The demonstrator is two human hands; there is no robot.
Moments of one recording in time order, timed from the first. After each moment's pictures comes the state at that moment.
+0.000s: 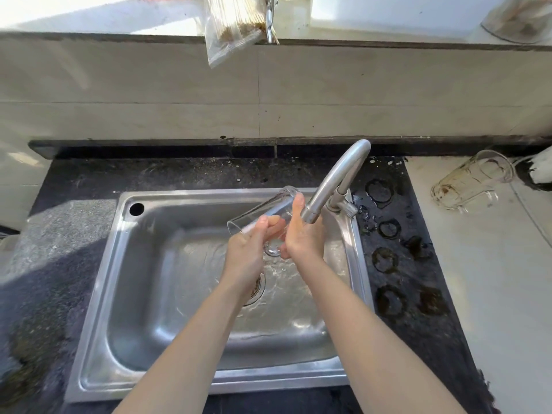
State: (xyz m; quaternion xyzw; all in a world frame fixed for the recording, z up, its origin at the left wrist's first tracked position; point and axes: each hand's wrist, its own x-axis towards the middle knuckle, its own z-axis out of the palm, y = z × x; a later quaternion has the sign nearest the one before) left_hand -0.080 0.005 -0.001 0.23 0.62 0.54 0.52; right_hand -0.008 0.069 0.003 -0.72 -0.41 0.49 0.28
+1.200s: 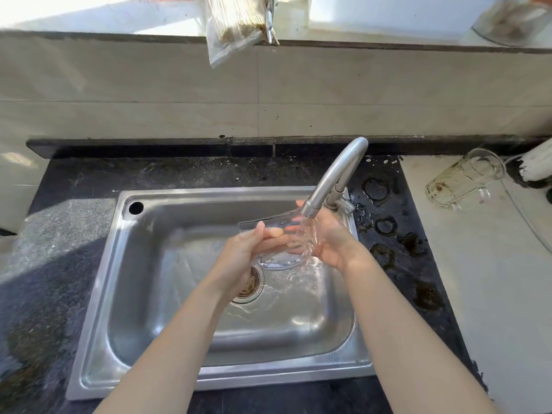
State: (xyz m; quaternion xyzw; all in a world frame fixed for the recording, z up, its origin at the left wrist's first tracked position) left_hand -0.096 -0.004 0.004 0.23 0.56 0.48 0.63; right_hand 0.043 0.085 0.009 -0.54 -0.31 0.76 0.20
